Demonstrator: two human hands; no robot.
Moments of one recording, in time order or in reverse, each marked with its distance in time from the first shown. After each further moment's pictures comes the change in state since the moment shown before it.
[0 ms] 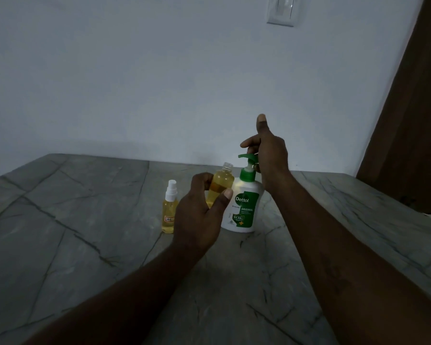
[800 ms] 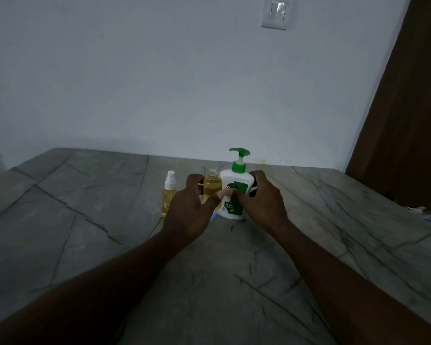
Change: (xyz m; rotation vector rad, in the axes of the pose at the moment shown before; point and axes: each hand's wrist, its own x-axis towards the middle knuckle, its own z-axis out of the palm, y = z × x) left_hand -0.015 0.016 -0.024 0.108 -0.143 -0.095; right_hand -0.079 0.068 -0.040 -0.502 -0.158 -0.185
